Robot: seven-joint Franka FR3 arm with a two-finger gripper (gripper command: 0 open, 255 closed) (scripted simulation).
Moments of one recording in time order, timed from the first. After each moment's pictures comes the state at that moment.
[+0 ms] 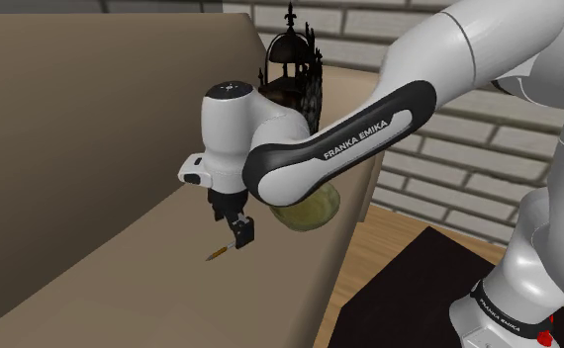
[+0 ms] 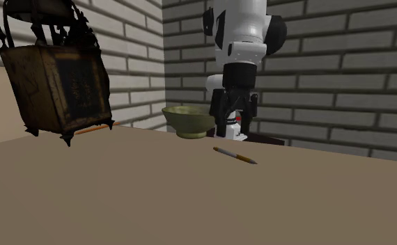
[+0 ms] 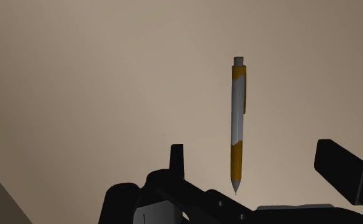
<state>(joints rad) 0.48 0.30 0.31 -1.87 -0.20 2.25 -0.72</state>
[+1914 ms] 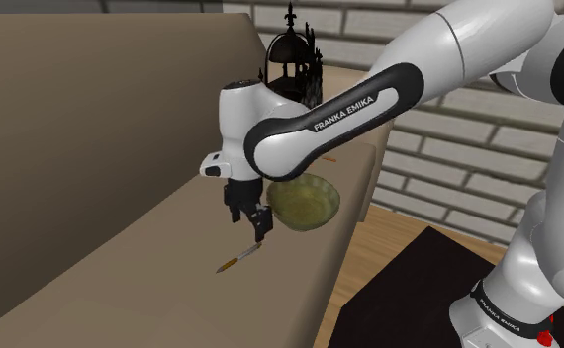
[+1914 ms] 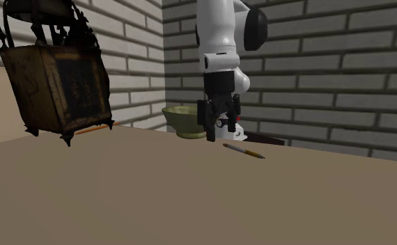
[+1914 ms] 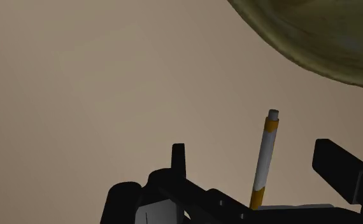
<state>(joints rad) 0.35 0.29 0.35 -1.88 -0.02 2.14 -0.99</state>
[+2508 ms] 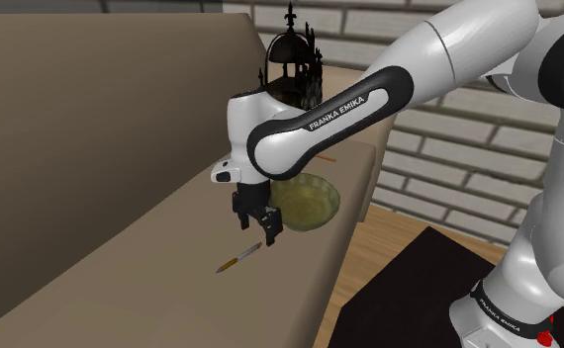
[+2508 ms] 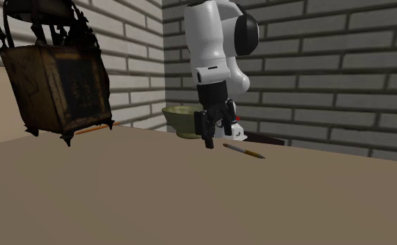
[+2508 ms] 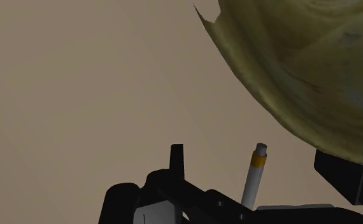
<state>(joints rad) 0.30 0.31 0.36 -1.91 0.05 2.11 -1.10</state>
